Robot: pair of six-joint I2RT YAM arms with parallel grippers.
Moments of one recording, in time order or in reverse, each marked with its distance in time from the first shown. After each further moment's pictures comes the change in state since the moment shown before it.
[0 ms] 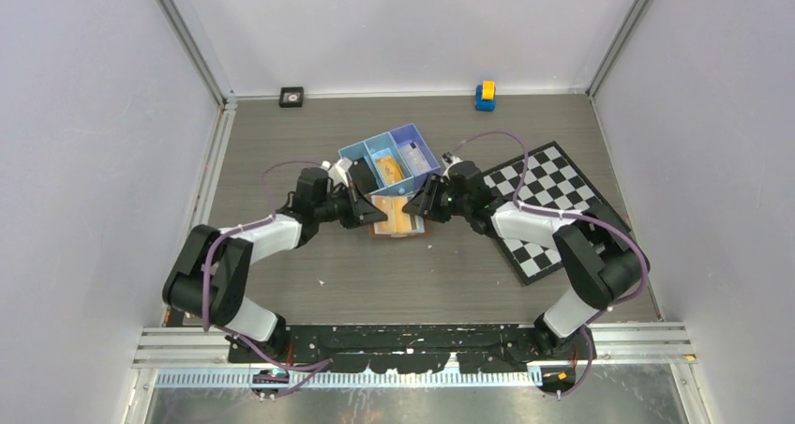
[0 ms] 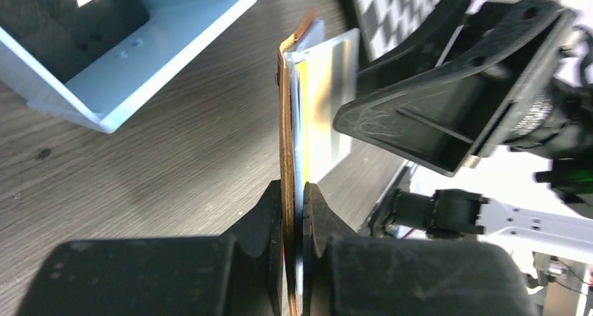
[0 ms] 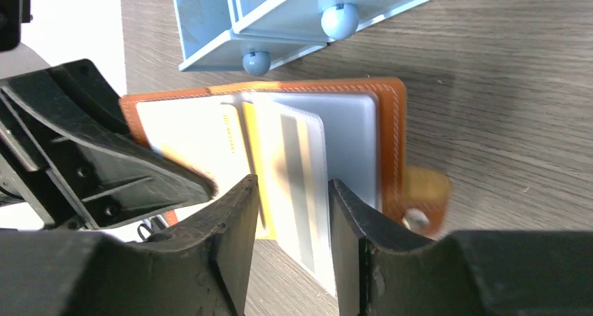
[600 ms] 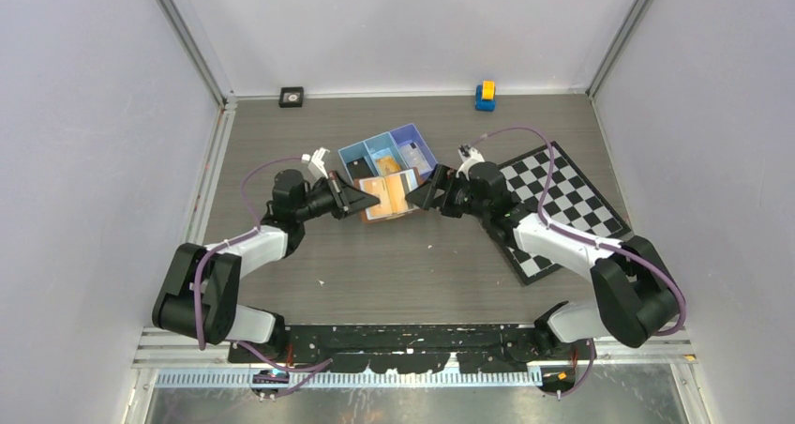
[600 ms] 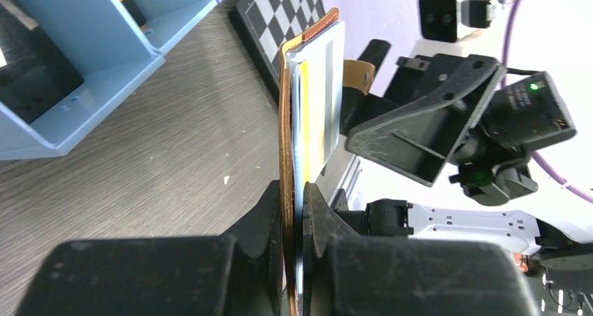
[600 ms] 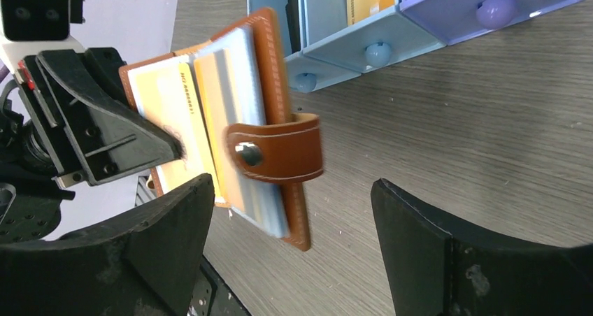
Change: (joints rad) left arm 0.114 -0.136 -0.118 0.335 0.127 -0.208; right arm -0.021 -0.253 -0.076 0.003 0.059 -0.051
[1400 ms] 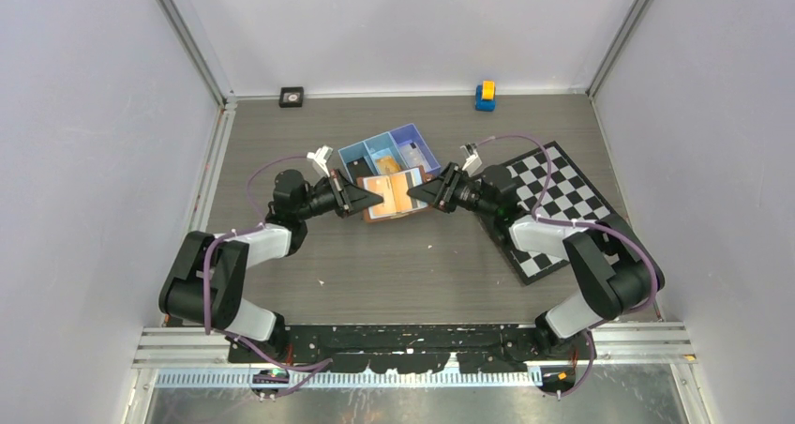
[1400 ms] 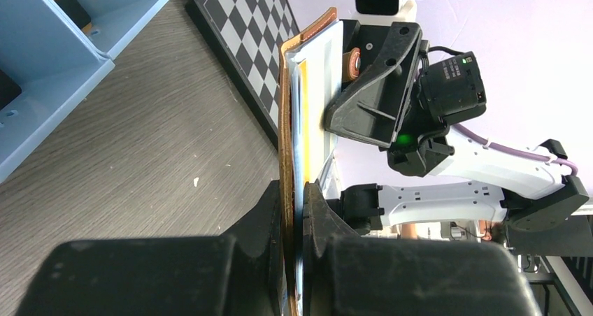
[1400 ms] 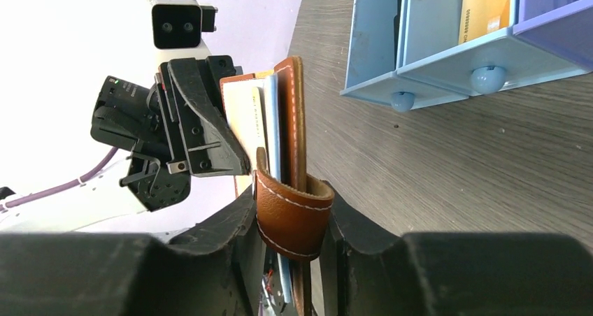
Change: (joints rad) left arm 0.003 0.077 -0.008 0.205 0.096 -0.109; right arm -0.091 0.149 -0.117 0.543 -0.309 0.262
